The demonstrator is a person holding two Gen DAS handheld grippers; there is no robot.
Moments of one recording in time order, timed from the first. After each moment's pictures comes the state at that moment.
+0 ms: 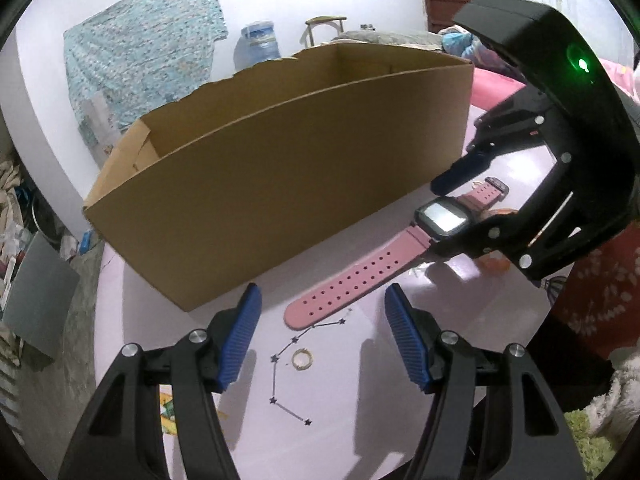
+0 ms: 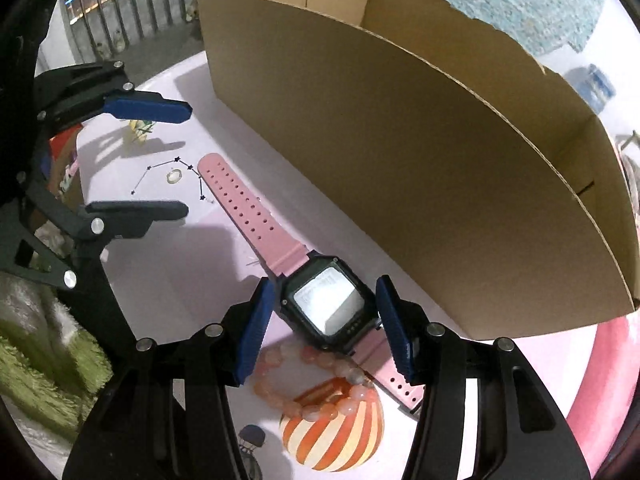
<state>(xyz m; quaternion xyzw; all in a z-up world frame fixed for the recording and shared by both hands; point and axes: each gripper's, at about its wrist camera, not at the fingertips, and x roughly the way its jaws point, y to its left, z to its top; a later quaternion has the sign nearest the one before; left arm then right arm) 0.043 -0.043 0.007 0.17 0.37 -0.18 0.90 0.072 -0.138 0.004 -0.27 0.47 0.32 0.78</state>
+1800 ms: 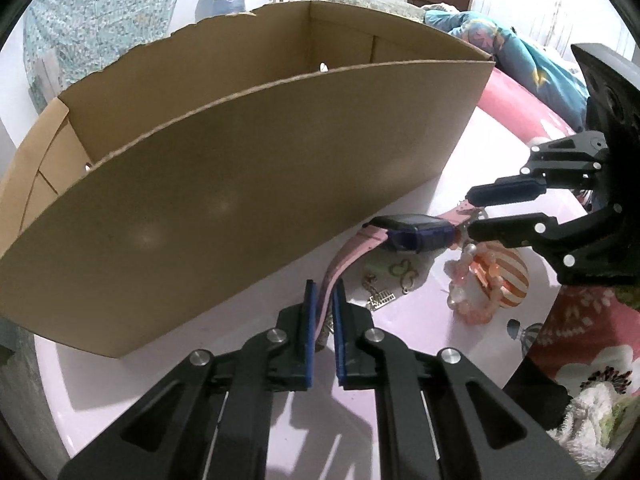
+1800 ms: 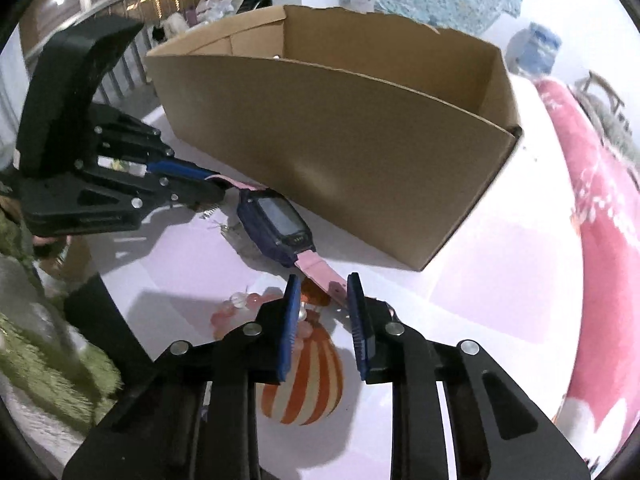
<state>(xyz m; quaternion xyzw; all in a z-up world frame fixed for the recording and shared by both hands) 0.119 -0.059 0.003 0.12 0.47 -0.25 0.84 0.045 -0.214 0.014 -0.17 0.45 0.27 0.84</state>
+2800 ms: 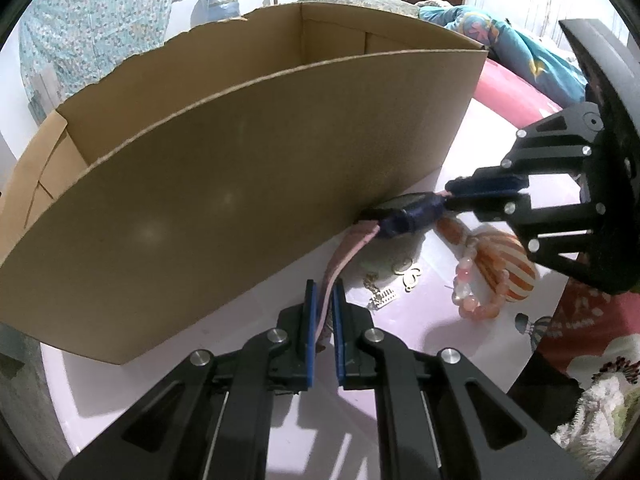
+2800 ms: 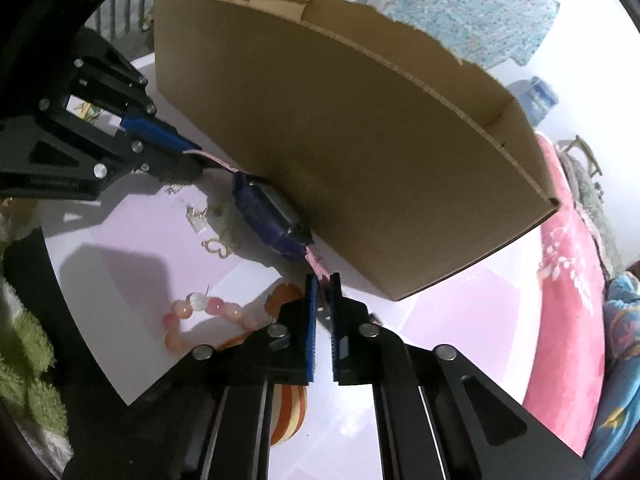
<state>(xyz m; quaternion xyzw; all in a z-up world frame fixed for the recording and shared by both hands) 0.110 -0.071 -0.001 0.14 0.45 -0.25 0.84 0.039 -0.175 0.003 -0.30 0.40 0.23 0.84</state>
